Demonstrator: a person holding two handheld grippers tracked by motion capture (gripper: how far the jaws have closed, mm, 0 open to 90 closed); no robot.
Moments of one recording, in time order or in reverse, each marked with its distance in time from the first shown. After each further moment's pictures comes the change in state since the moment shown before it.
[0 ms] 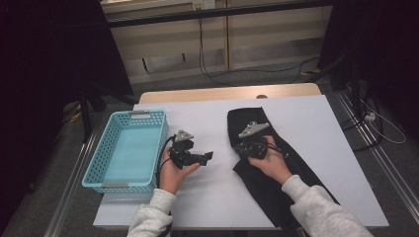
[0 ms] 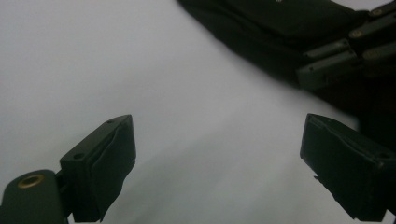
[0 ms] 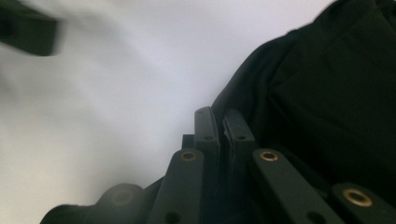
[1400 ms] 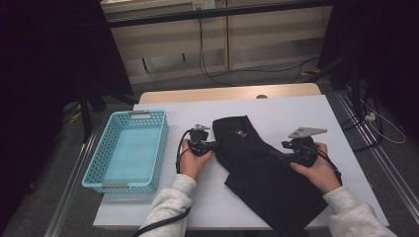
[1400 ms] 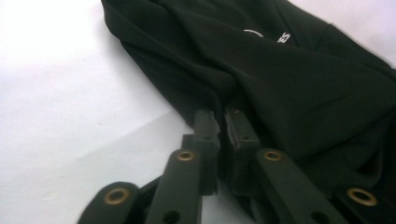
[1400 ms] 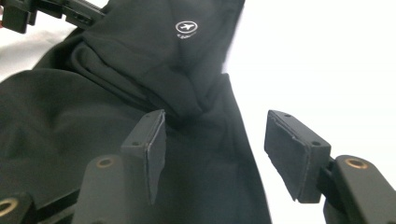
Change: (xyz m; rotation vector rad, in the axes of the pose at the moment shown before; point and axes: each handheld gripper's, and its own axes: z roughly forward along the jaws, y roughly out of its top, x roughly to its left) left arm -0.010 0.020 0.061 0.075 -0.036 -0.131; right arm -0.045 -0.064 -0.104 -0.056 -0.157 0.190
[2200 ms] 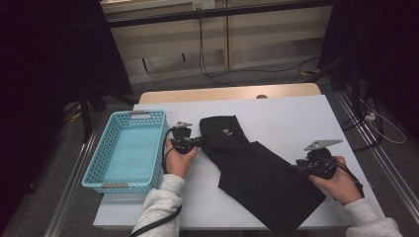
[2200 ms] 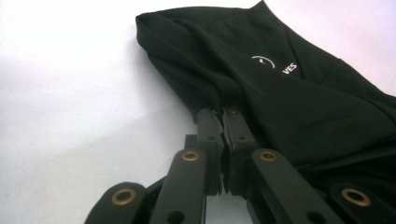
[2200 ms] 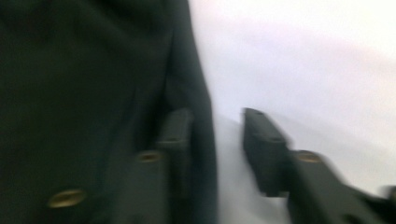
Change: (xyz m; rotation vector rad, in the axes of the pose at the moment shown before) left arm 0.029 0.000 -0.035 -0.058 0.104 -0.047; right arm -0.016 -0.042 -0.029 0.182 -0.005 0.037
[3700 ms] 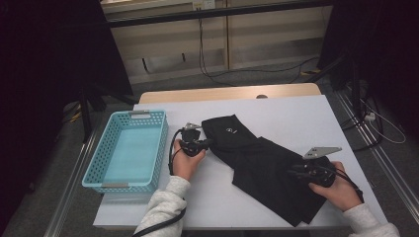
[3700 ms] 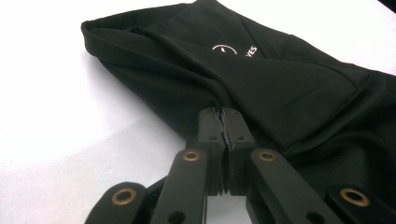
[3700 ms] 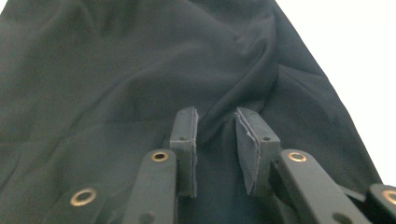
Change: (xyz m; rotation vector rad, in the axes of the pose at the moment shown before) left arm -0.023 -0.001 0.007 0.012 -0.067 0.052; right arm 0.015 -0.010 -0.004 -0.037 0.039 -0.067
